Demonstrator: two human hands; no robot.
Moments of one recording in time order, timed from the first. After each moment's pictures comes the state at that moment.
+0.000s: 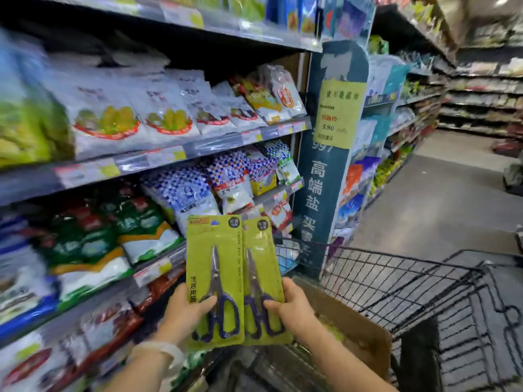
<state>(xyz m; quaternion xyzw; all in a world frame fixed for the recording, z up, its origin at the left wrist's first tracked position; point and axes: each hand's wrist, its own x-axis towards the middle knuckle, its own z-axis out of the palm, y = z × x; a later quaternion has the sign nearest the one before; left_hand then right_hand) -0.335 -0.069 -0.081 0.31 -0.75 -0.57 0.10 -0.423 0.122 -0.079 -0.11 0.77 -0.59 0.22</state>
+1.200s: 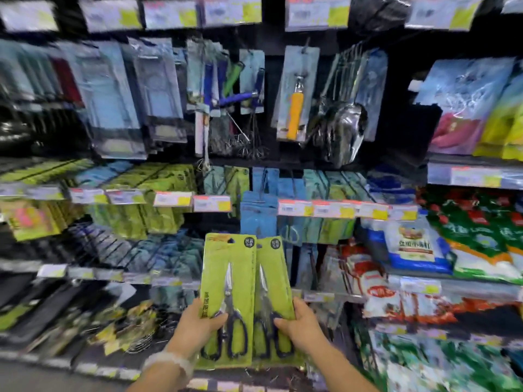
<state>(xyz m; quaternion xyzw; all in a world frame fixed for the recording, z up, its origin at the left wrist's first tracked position) 0.348 -0.328 -0.091 0.62 -0.51 -0.52 0.31 0.140 -0.298 -0.125 -0.41 0.68 -0.40 0.47</state>
